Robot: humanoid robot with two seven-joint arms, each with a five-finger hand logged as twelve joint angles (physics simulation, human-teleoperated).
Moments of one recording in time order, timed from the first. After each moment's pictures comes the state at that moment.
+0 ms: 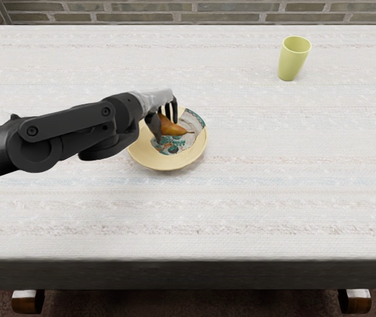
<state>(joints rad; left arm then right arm) -1.26 0.24 -0.13 -1.18 1.15 -0.04 0.61 -0.08 0.00 0.06 0.16 -0.17 0.19 -0.23</state>
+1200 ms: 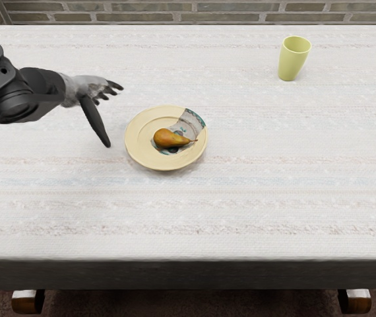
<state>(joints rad) -1.22 0.54 -0.32 -1.15 0.69 -0.26 0.61 -0.08 0.00 0.06 0.16 -0.17 0.19 -0.23</state>
